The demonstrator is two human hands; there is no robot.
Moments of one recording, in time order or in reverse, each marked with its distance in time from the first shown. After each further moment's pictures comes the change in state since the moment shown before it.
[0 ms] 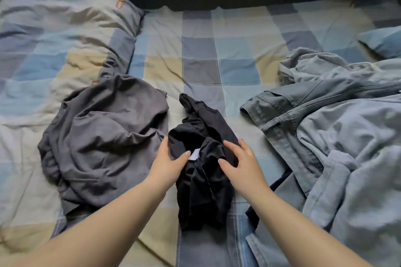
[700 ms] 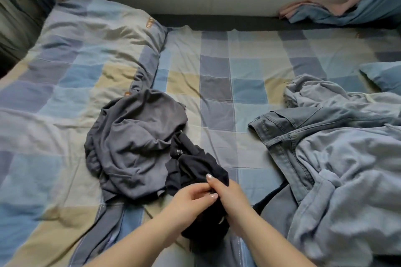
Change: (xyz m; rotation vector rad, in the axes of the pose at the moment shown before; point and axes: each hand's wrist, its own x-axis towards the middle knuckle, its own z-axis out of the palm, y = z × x) left_hand -0.113 0.047 -0.023 -0.134 -0.375 -0.082; right_hand -0.063 -0.085 0.019 0.631 -0.258 0.365
